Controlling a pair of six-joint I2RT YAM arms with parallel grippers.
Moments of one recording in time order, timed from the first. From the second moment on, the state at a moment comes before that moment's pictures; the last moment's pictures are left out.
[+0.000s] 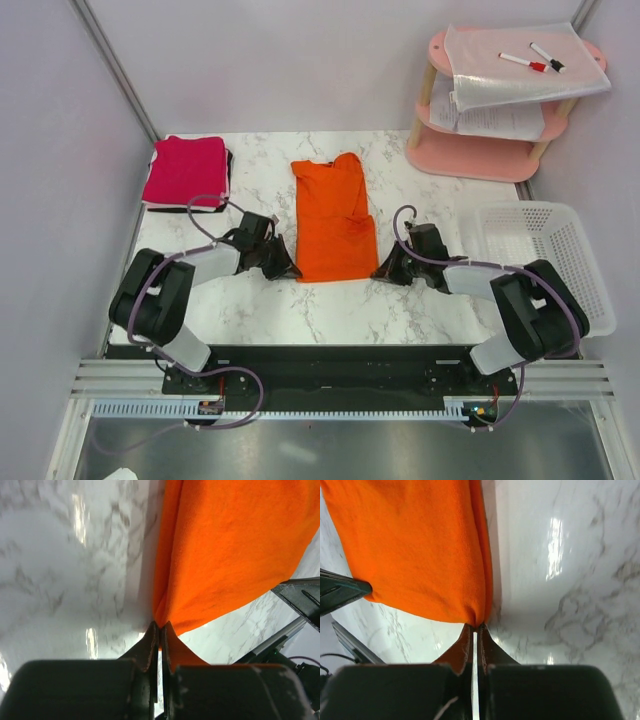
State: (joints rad) left arm -0.38 1.64 0.76 -0.11 0.39 -0.72; right arm 0.38 1.54 0.55 0.18 -0.34 0.79
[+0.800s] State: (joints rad) left arm -0.45 1.28 0.99 -0.47 0.26 -0.75; right arm 0.55 1.21 0.86 -0.24 -0.09 0.57
